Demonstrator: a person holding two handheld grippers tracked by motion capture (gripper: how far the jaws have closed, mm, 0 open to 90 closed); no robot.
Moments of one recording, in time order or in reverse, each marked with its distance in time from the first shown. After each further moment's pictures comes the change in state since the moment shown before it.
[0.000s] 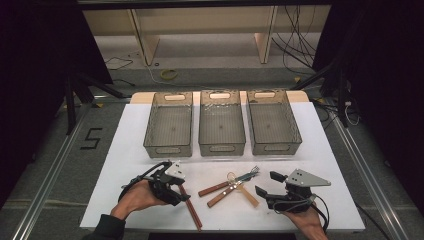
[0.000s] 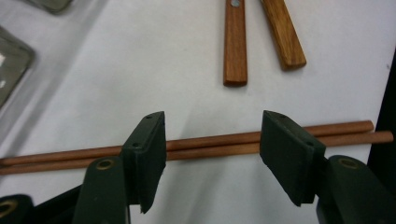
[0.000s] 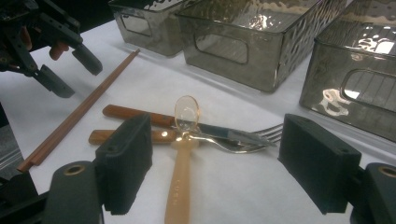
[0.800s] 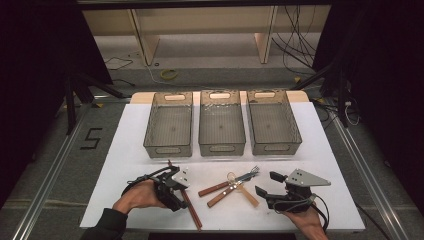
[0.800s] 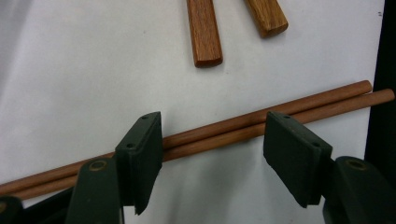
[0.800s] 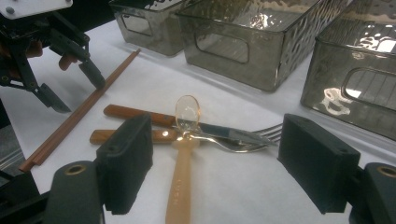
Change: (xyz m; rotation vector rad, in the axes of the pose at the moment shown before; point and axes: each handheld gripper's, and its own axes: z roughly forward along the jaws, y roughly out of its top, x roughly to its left) left arm 0.000 0.001 0.015 0.083 -0.084 0.139; right arm 0.000 0.000 0.000 0.004 0.004 0.005
